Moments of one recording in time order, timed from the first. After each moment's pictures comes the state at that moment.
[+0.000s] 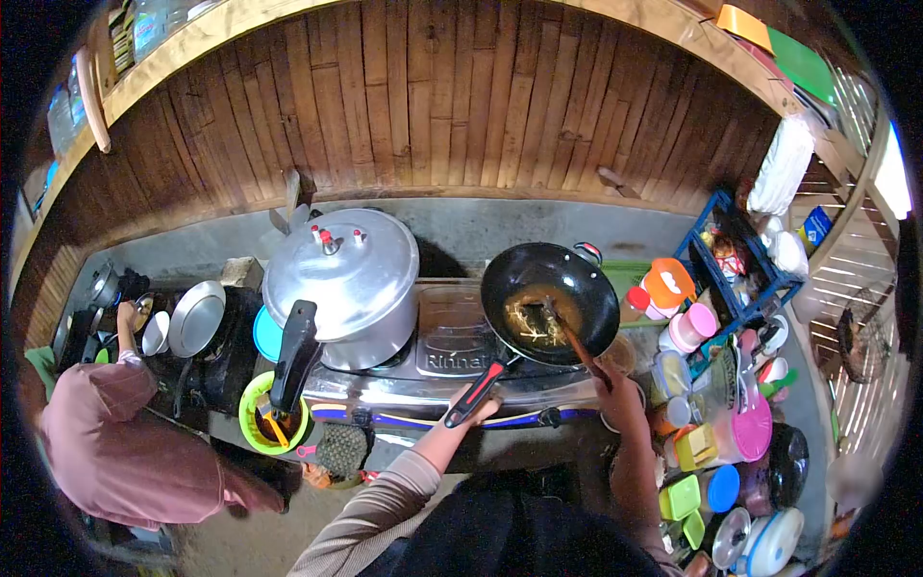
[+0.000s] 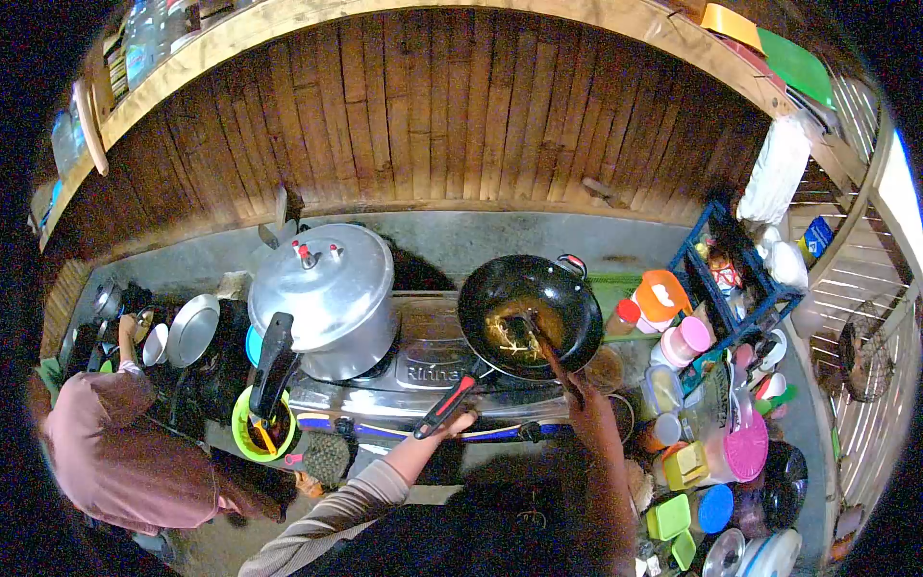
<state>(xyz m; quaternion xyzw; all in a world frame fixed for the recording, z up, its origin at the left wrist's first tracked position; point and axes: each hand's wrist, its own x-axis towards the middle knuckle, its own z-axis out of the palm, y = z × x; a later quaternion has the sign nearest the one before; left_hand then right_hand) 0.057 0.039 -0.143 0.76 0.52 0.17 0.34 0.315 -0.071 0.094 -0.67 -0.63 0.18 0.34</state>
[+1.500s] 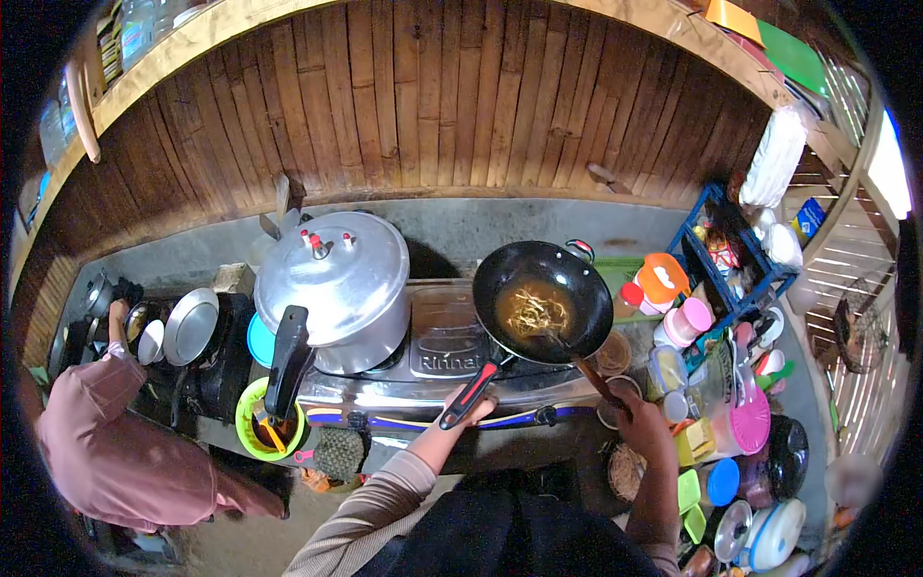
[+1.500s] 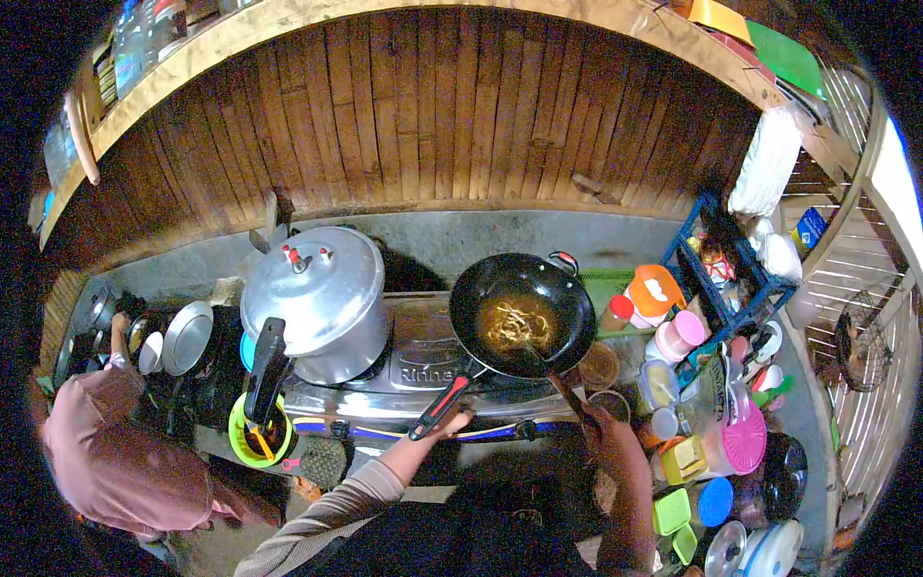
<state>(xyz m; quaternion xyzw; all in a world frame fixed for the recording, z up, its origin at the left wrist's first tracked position) 0.057 0.027 -0.100 0.72 0.55 0.11 0.40 0.326 -0.136 0.149 -0.71 -0.65 0.18 0.22</state>
